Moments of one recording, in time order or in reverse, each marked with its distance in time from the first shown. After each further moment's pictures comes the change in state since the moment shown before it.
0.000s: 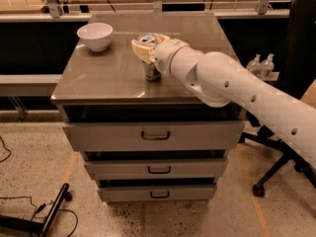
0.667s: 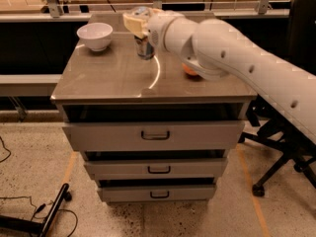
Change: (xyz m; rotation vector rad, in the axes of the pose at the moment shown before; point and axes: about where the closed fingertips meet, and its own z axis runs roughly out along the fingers) arm -0.068 0.005 0.018 -0.021 -0.020 0.022
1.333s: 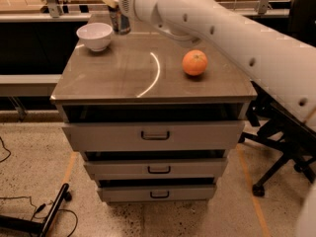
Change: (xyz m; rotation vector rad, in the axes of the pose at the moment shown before) arm -0.060 0.023 0.070 -0.015 -0.018 0.044
